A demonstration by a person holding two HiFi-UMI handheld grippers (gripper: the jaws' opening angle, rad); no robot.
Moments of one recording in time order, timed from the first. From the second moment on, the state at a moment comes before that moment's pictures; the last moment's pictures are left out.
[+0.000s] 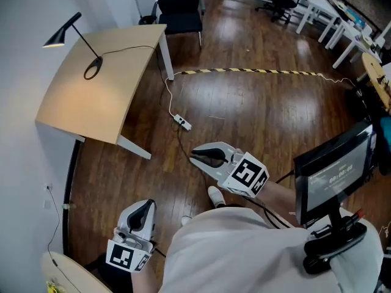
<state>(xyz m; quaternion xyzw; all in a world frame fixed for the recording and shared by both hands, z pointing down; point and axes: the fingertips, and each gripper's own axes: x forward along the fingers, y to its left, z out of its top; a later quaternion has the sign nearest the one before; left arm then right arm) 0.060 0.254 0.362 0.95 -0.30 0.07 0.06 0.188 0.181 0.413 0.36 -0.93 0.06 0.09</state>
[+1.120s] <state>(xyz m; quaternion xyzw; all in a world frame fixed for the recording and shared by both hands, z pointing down) 0.013 0.287 0.375 0.96 -0.26 0.07 0.07 0.134 0.231 0.367 0.38 -0.92 0.04 0.08</state>
